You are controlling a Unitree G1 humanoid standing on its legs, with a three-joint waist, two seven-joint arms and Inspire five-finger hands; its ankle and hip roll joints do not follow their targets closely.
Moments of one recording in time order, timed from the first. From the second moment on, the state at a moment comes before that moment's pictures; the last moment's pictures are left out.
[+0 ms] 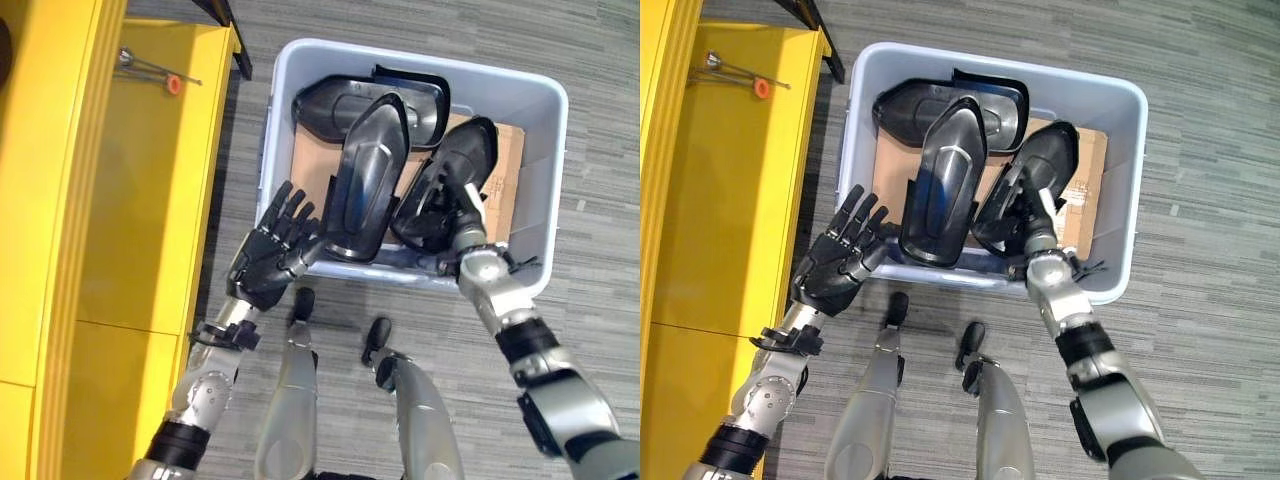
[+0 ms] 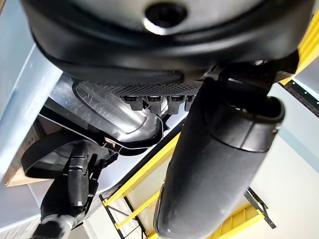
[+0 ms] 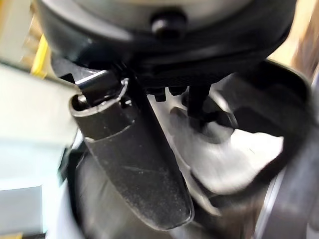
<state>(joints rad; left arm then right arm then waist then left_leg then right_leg) -0.17 0.41 -0.16 0.10 -1.09 -0.16 -0.40 -0.81 -0.42 0.22 0.69 0.34 0.14 -0.25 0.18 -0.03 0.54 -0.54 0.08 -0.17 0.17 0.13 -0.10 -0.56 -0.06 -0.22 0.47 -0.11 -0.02</state>
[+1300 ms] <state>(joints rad) -0.20 0.38 -0.29 0.08 -1.09 -0.23 -0.36 -0.87 -0.46 0.26 0.78 0.17 -0.01 -0.73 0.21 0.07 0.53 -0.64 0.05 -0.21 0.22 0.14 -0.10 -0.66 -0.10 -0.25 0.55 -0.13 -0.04</state>
